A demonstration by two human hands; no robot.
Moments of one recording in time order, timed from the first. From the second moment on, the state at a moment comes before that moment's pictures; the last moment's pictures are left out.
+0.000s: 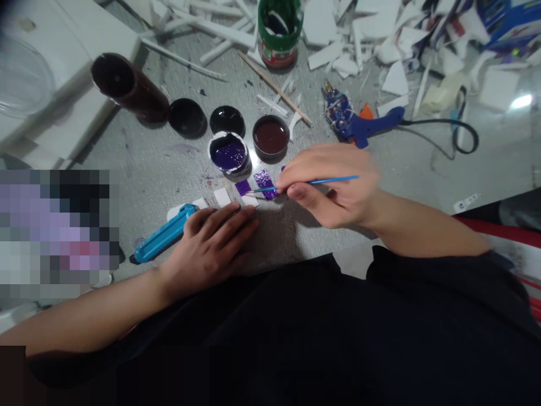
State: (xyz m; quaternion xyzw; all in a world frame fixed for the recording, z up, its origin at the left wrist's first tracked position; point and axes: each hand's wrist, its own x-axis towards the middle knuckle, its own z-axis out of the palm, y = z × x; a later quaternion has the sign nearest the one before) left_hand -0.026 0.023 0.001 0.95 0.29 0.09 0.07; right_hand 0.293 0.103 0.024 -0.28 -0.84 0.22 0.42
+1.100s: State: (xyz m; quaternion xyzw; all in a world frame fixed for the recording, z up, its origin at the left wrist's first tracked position) left_hand -0.026 0.022 -0.002 0.95 0.29 0.10 0.07; right_hand 0.298 0.107 0.028 -0.27 -0.86 0.17 0.39
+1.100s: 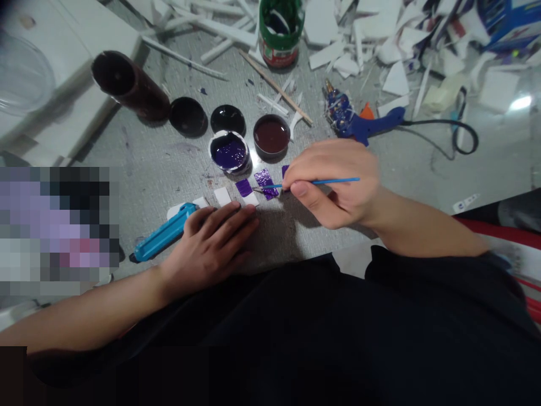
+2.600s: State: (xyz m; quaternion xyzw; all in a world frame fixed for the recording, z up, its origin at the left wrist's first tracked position) left_hand -0.024 0.021 0.000 0.95 0.30 0.11 0.03; right_hand 0.293 0.105 0.027 -0.23 -0.88 0.21 0.35
